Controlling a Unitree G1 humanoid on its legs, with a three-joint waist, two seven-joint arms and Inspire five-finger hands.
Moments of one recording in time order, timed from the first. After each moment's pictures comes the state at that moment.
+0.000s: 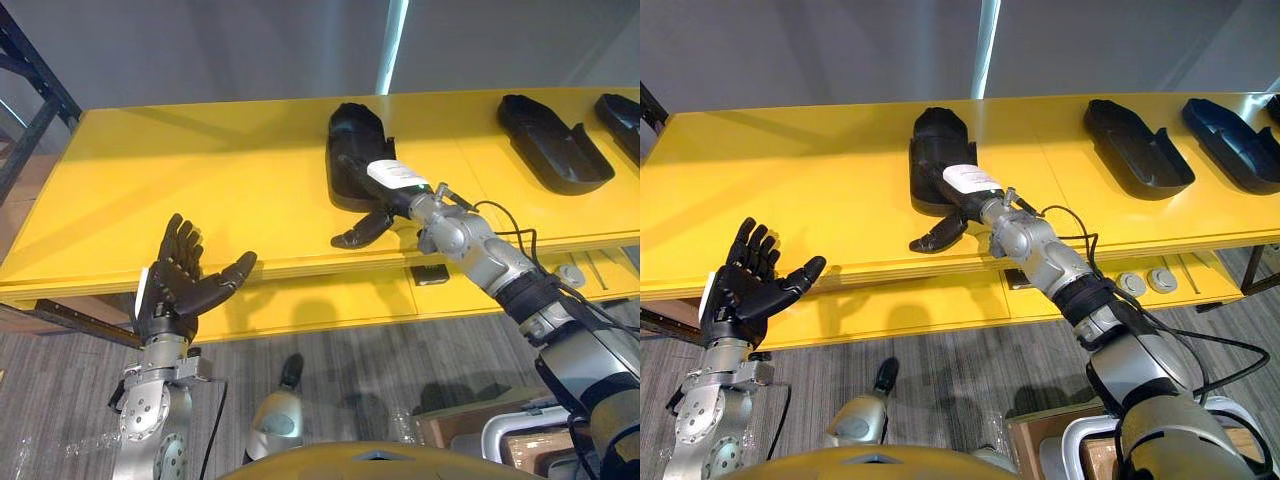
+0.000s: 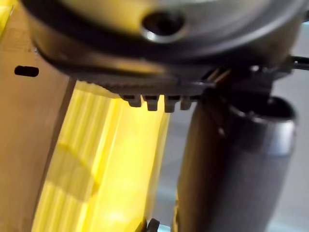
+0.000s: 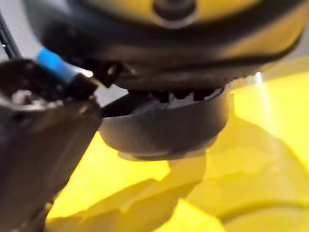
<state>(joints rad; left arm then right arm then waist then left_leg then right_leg) 0.44 0.13 0.13 -0.36 -0.40 -0.08 0.00 -0.77 -0.60 0.63 0.47 -0.46 -0.07 0.12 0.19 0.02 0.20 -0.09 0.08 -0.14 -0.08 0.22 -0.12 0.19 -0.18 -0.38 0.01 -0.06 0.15</state>
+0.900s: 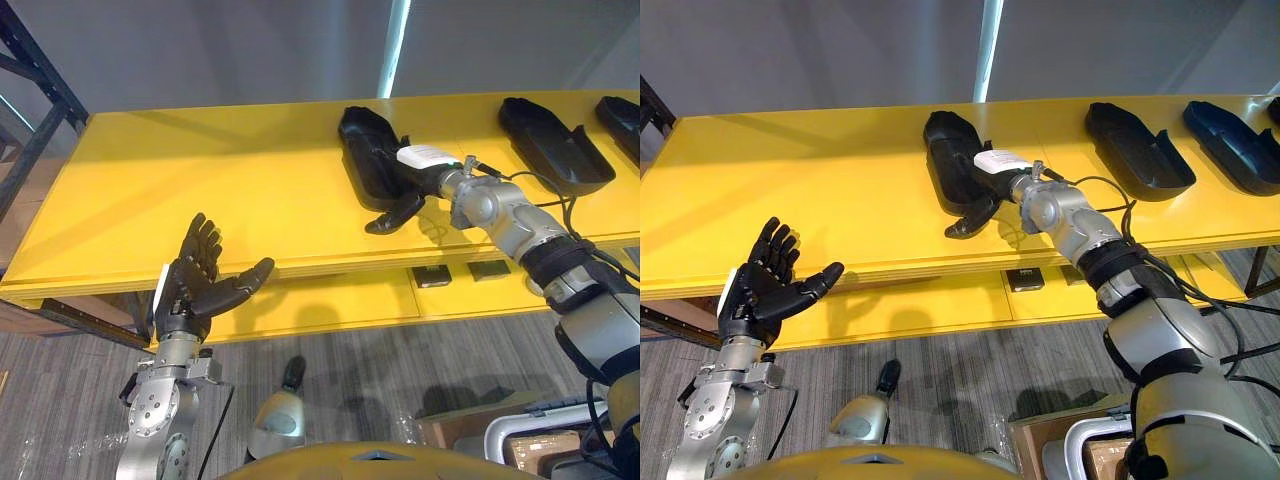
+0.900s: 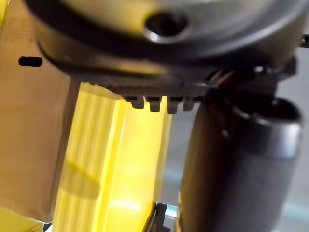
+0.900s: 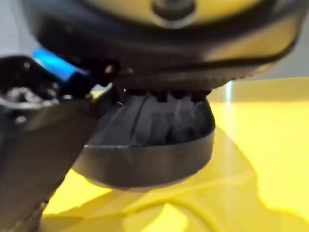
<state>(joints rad) 0.43 0.20 0.05 -0.33 -0.40 -0.09 0.00 -0.96 -0.71 0.73 0.69 -0.45 -0.13 0.19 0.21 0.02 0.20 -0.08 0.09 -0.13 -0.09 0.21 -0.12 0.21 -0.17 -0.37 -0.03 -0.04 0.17</state>
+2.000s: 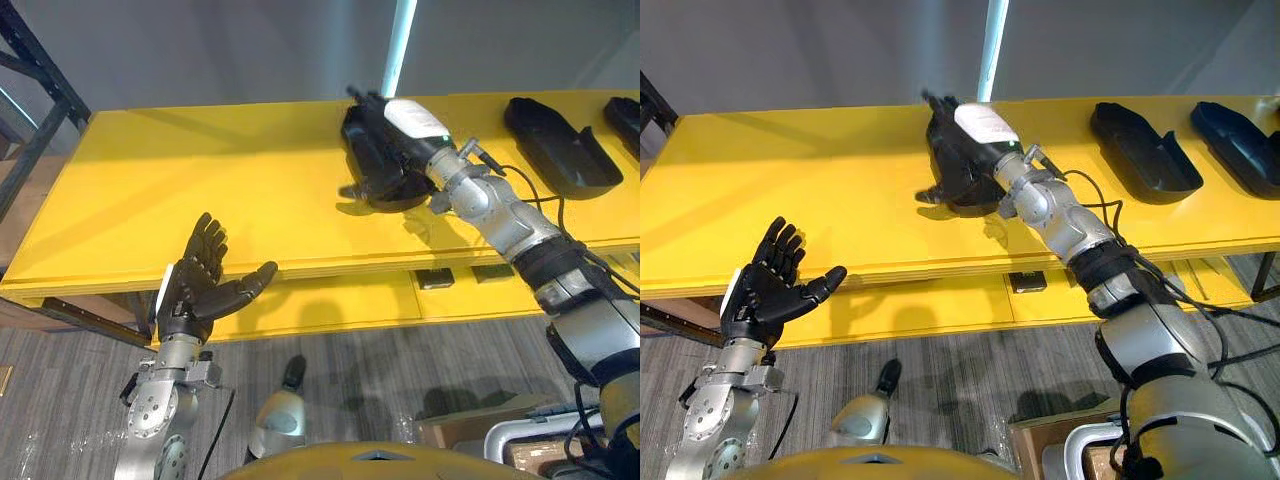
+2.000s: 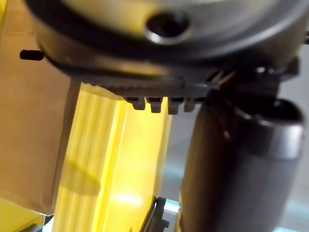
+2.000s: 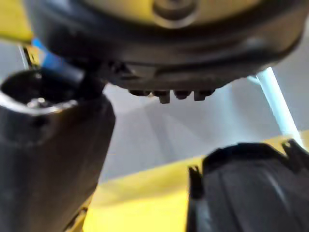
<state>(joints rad) 0.45 0.23 0.03 -0.31 -0.44 -0.13 -0.02 -0.85 -0.66 0.51 0.41 -0.28 -0.25 -0.05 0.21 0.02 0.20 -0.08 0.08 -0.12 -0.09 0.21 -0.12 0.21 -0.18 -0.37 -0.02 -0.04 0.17</state>
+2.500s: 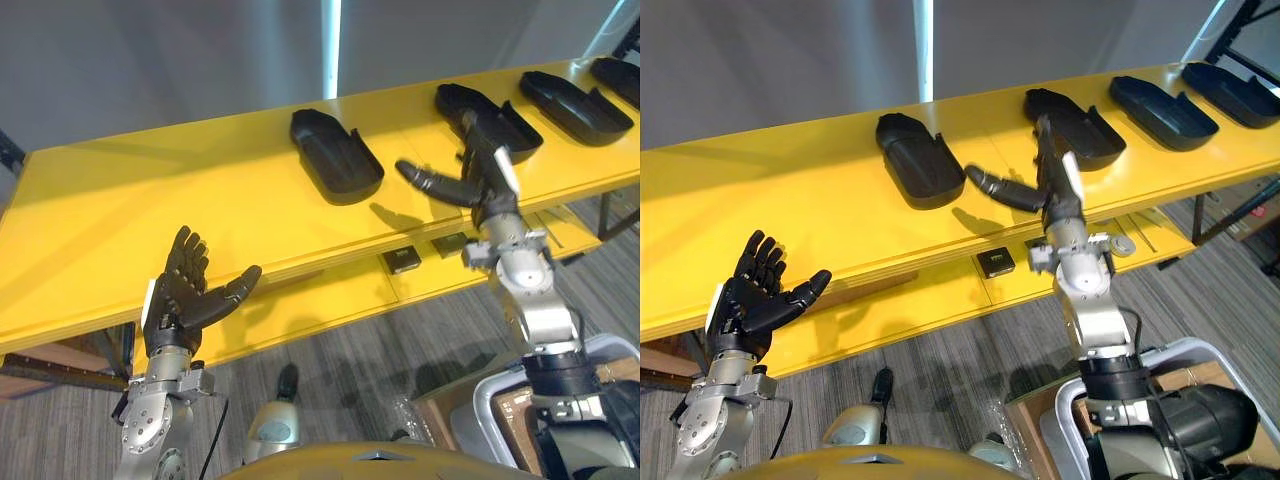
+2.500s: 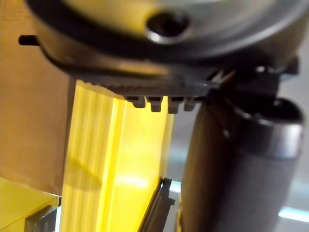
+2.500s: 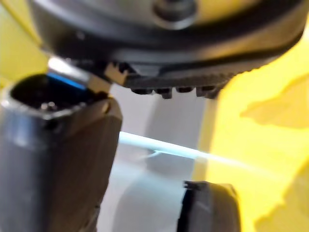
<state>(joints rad) 0.52 0.19 0.06 -0.33 -0.44 -0.15 0.05 -0.23 -0.41 0.02 0.00 0.22 0.12 -0.05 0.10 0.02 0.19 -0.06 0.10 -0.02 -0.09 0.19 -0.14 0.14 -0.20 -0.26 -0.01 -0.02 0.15</state>
